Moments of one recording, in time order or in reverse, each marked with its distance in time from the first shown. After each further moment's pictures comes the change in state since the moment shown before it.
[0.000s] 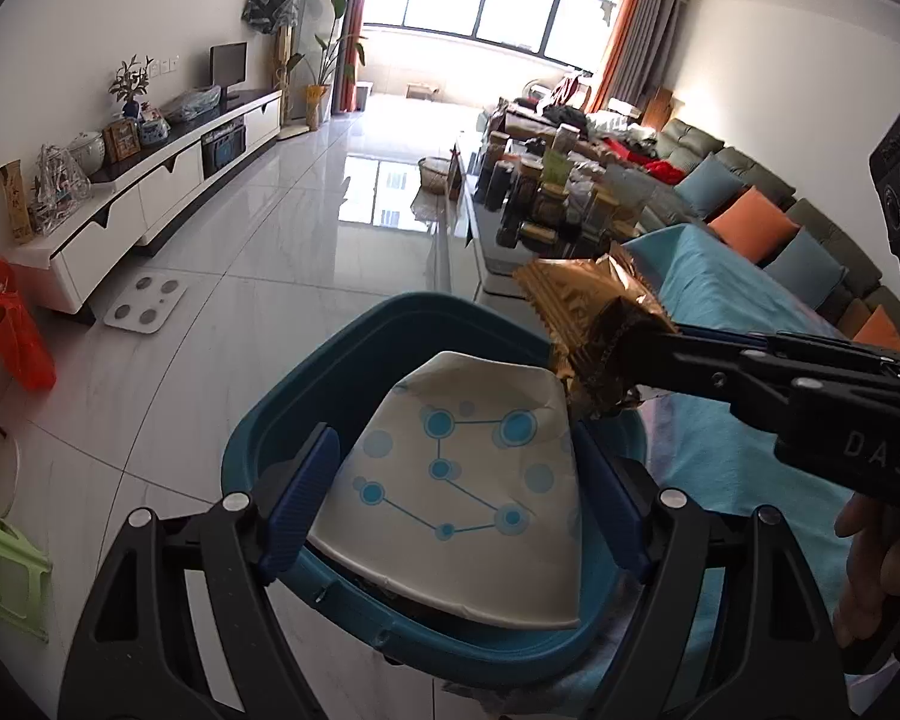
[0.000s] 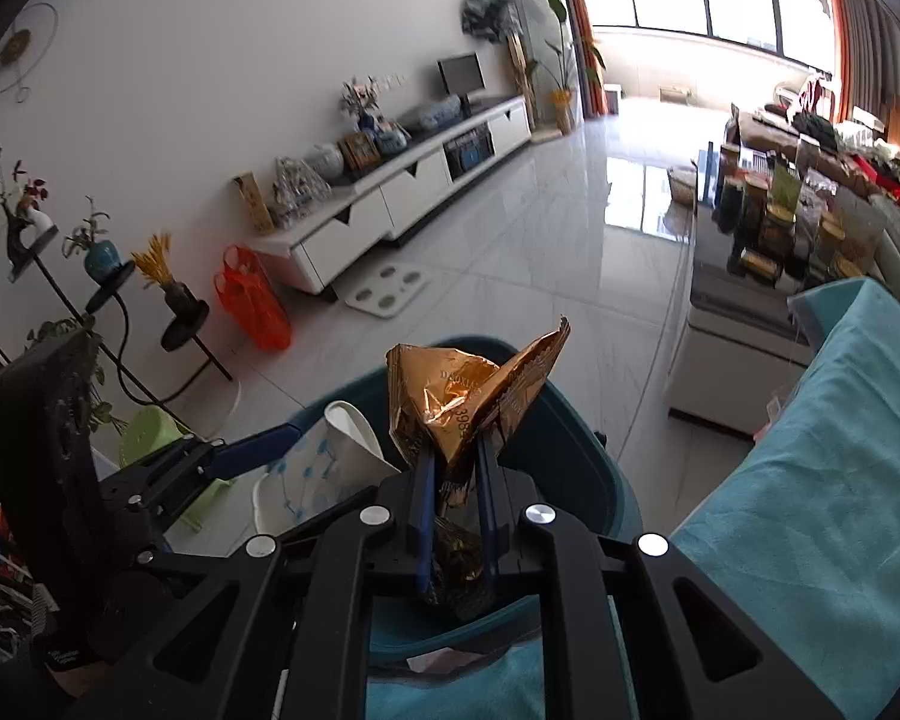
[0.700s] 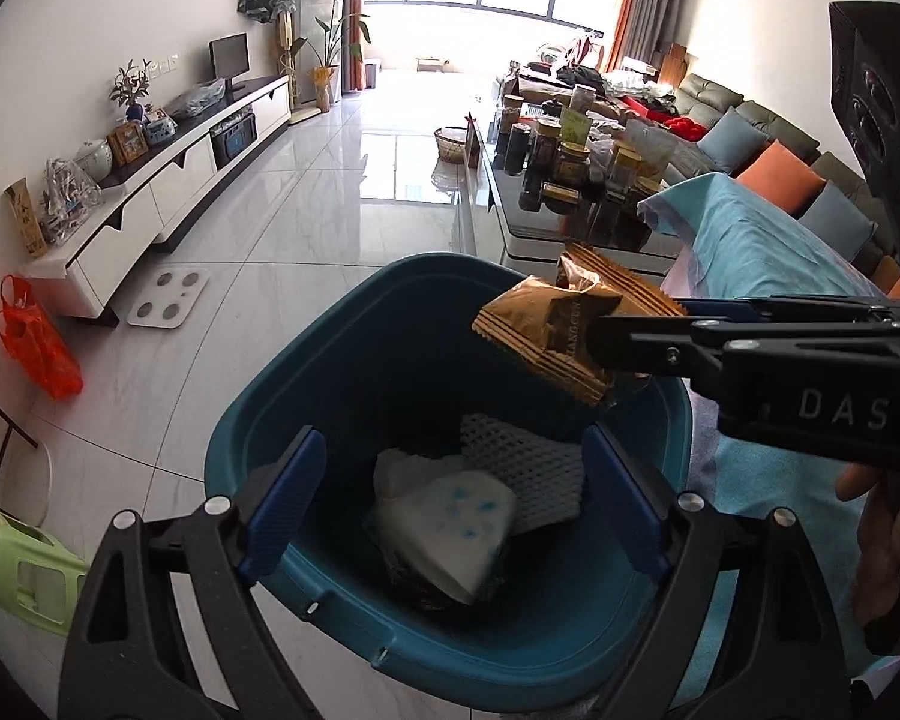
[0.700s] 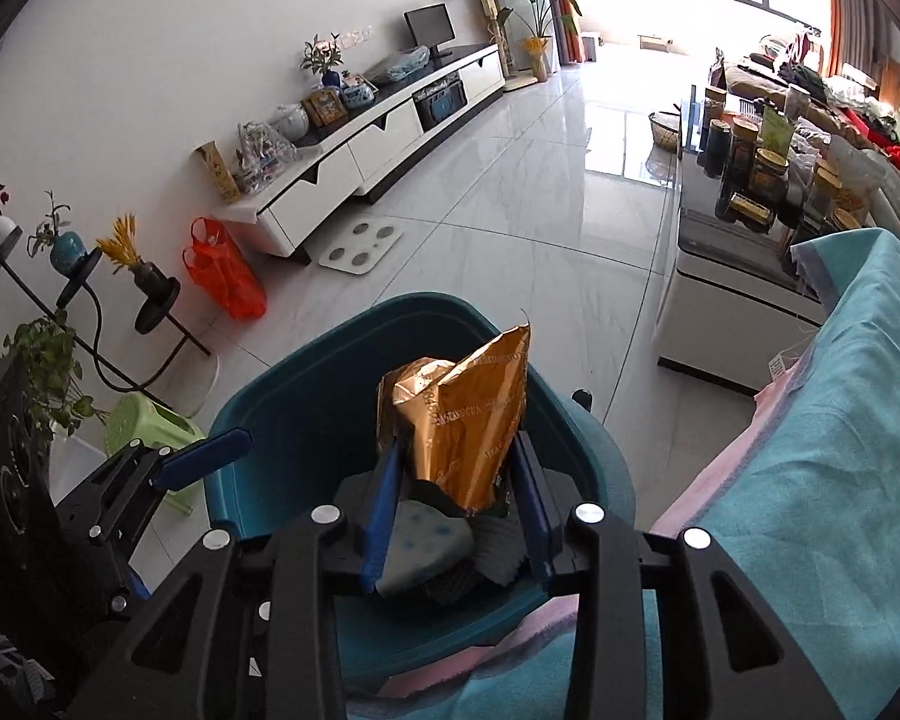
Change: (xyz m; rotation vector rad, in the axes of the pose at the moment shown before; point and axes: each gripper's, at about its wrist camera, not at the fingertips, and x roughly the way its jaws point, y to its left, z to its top) left arm 0.038 -0.027 -0.012 0.065 0.068 0.086; right arm 0.040 -0.009 0.007 0.051 0.111 -0.029
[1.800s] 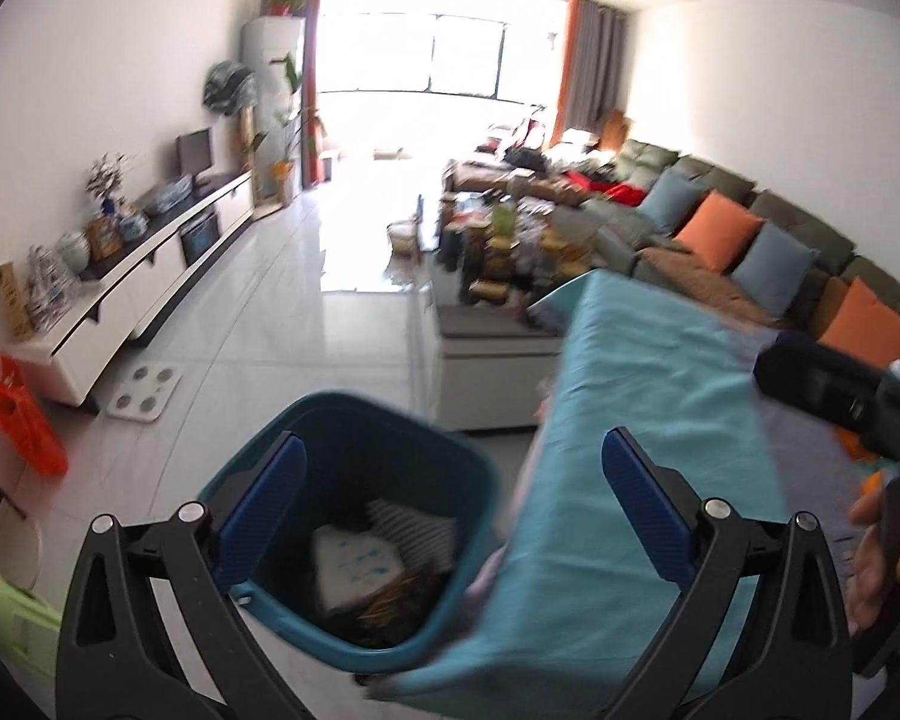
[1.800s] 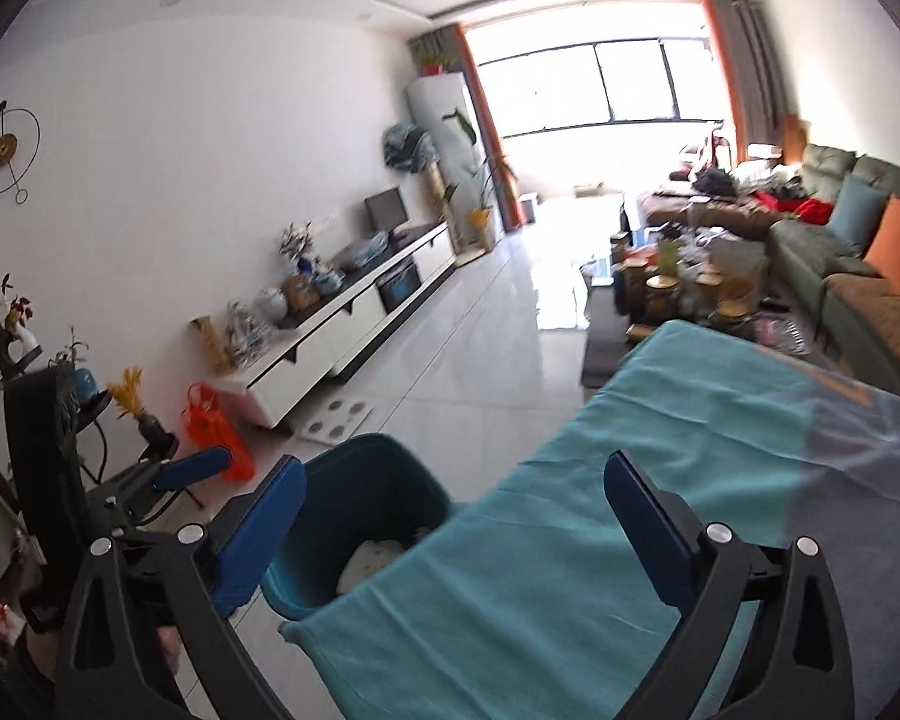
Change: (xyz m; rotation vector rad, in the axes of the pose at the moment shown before) left arm -0.128 -0.083 0.020 0.082 -0.243 -0.103; right arm -0.192 -0.065 -0.079 0.094 -0.486 -0.078
